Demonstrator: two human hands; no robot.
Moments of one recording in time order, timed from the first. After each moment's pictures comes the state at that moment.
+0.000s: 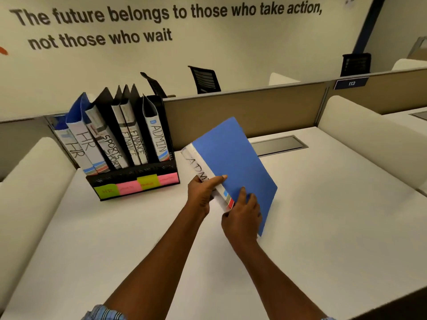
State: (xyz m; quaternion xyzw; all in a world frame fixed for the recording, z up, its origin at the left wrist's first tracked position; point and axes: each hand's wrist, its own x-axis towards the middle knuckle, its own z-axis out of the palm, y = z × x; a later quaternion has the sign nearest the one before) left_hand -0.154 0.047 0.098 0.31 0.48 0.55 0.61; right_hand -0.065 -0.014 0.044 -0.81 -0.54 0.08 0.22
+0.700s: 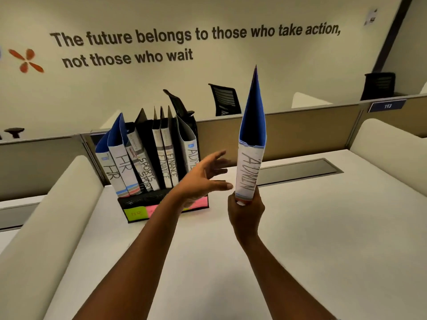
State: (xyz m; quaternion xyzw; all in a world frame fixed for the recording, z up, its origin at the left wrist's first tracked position) left_hand -0.281 0.097 0.208 0.65 0.41 0.36 0.52; right_hand -0.159 0.081 0.092 -0.53 -0.47 0.12 0.70
